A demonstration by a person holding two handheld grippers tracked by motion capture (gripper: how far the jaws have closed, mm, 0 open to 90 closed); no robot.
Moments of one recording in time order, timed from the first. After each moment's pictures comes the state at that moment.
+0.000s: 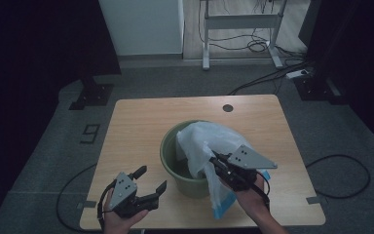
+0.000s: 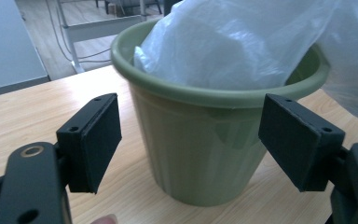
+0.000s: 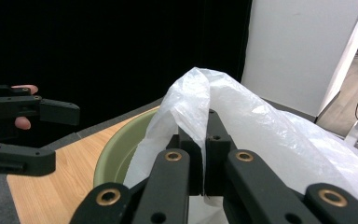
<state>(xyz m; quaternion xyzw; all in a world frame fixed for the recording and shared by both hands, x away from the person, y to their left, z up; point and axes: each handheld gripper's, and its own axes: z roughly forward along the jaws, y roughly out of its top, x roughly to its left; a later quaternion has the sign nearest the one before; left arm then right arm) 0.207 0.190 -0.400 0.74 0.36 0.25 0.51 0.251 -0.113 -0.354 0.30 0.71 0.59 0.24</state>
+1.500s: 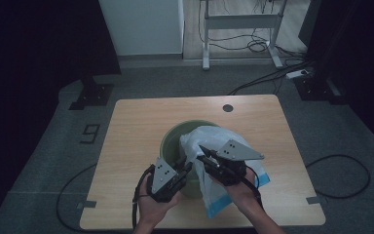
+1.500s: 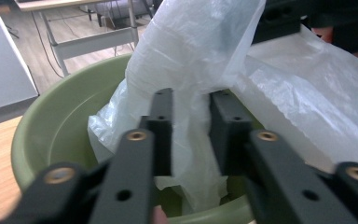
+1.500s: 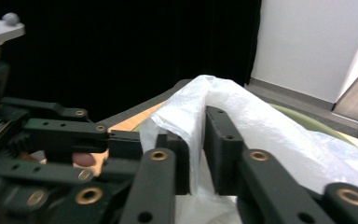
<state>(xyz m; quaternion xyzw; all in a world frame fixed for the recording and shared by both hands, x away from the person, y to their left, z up) 0.237 0.108 -0.386 0.75 0.33 0.26 0.51 0.264 -0.094 -0.354 0.30 0.73 0.58 0.21</state>
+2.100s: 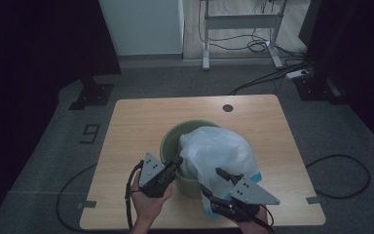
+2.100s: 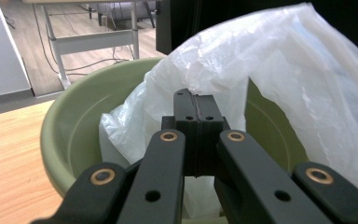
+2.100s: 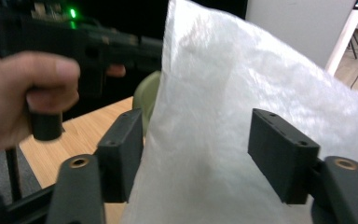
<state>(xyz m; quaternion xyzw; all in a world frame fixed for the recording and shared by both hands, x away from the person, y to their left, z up) 0.244 0.129 -0.381 0.72 0.36 0.24 0.54 0.196 -0.117 -0.393 0.30 0.72 0.57 0.25</state>
